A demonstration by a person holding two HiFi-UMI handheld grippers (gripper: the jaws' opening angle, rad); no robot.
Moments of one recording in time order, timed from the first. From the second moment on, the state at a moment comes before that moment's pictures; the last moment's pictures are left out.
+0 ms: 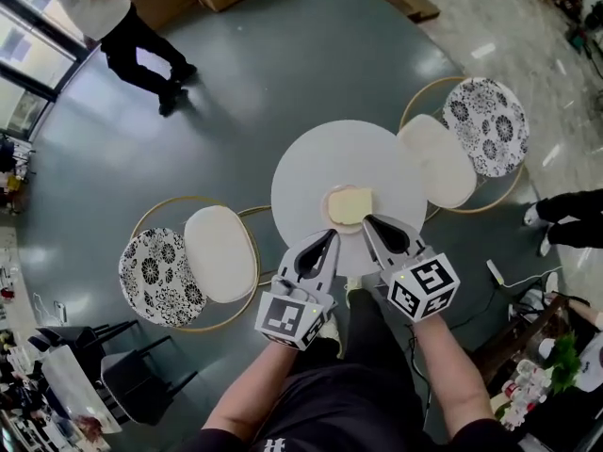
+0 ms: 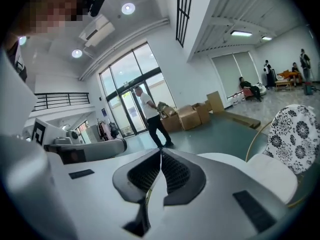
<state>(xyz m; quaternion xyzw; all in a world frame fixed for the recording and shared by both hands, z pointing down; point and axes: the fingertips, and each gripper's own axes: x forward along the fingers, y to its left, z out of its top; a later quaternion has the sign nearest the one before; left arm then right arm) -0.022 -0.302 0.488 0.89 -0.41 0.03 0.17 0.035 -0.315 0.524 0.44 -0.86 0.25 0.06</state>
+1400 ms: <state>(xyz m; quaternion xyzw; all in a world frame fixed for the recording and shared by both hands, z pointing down) -0.028 -0.180 0.332 0.93 -0.36 -0.03 0.11 0.005 -0.198 0.330 0.47 -0.88 0.11 0.00</state>
